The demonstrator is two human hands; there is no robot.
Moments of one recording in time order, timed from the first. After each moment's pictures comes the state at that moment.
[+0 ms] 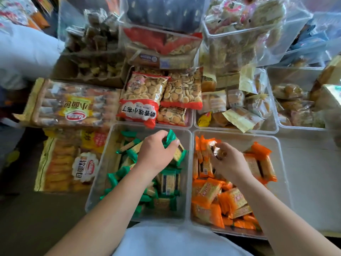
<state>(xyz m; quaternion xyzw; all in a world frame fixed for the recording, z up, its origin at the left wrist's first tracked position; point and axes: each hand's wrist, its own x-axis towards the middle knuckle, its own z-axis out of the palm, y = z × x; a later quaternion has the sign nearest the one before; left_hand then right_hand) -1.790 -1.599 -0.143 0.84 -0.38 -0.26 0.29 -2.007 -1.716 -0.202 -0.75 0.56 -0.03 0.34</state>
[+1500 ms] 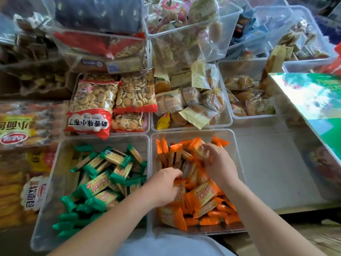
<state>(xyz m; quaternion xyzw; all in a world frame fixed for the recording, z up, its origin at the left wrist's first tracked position) -1.904 -1.633 -0.200 0.69 -0.57 -0.44 0.04 -2.090 -1.743 -0.225 -0.75 0.59 -0.06 0.28</state>
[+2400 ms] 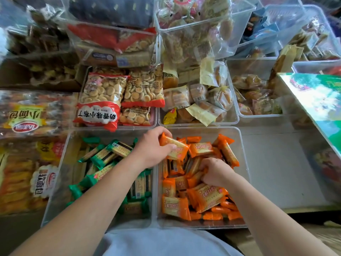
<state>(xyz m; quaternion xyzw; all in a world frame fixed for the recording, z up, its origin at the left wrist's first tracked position) -1.843 -1.665 -0.158 0.76 -0.46 -0.39 0.25 -2.078 -1.737 -0.226 -0.77 0.51 0.24 0.31</state>
